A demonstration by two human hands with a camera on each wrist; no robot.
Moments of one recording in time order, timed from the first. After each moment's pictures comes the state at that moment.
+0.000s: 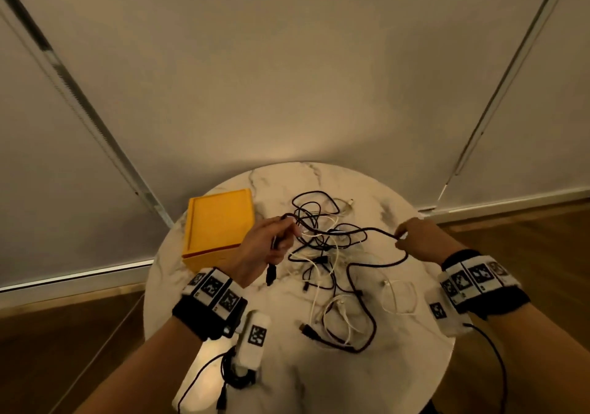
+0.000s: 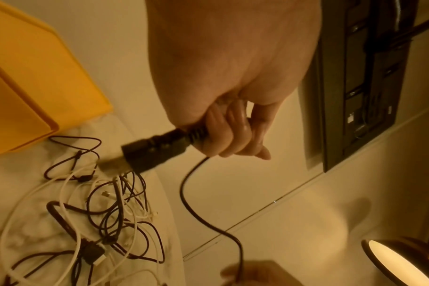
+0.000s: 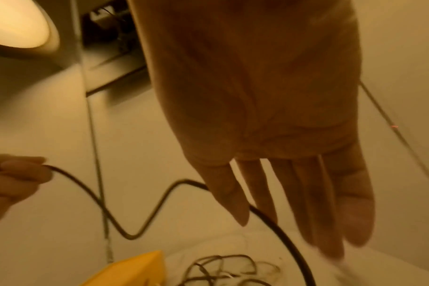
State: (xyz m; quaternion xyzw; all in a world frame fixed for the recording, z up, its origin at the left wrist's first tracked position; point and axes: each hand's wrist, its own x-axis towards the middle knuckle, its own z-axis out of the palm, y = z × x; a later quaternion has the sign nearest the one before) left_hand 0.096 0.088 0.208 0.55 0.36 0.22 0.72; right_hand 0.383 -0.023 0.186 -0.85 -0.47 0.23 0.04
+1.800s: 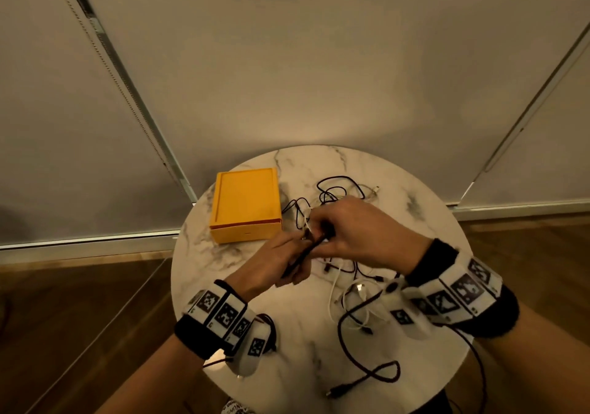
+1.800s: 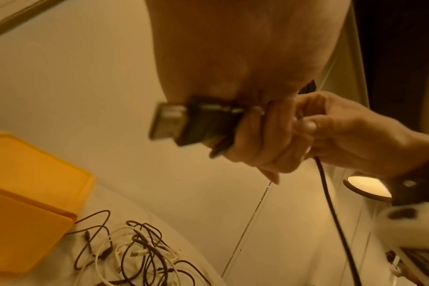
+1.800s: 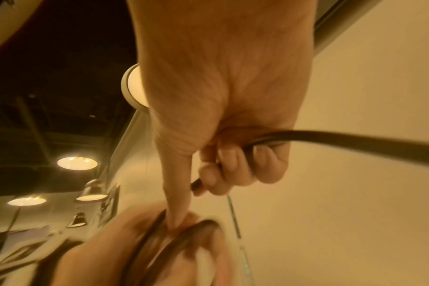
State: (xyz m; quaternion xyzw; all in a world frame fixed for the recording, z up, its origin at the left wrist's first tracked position) left_hand 0.036 0.032 0.222 0.69 0.28 0.19 0.64; right_hand 0.208 -0.007 0.275 -0.55 -0.81 0.13 0.16
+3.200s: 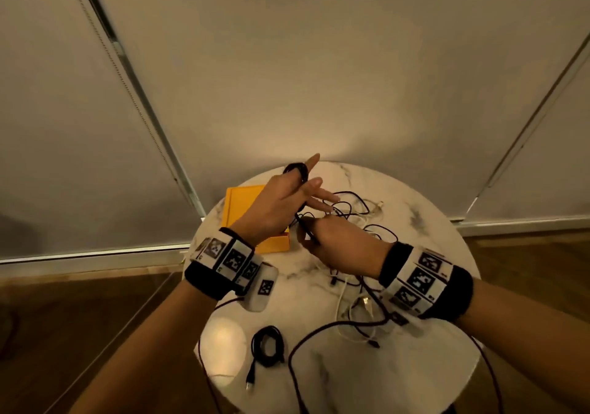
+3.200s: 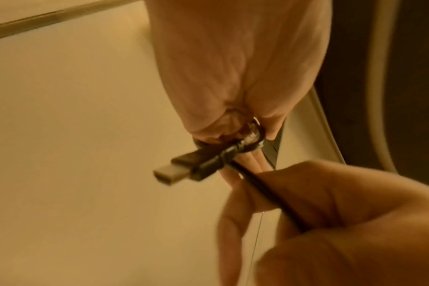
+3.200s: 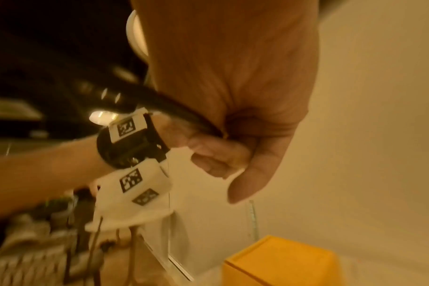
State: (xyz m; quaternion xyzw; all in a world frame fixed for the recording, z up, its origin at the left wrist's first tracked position) left_hand 0.053 0.088 0.286 0.75 0.25 0.28 0.54; right_hand 0.178 0.011 0.263 -0.58 -0.79 0.15 0.11
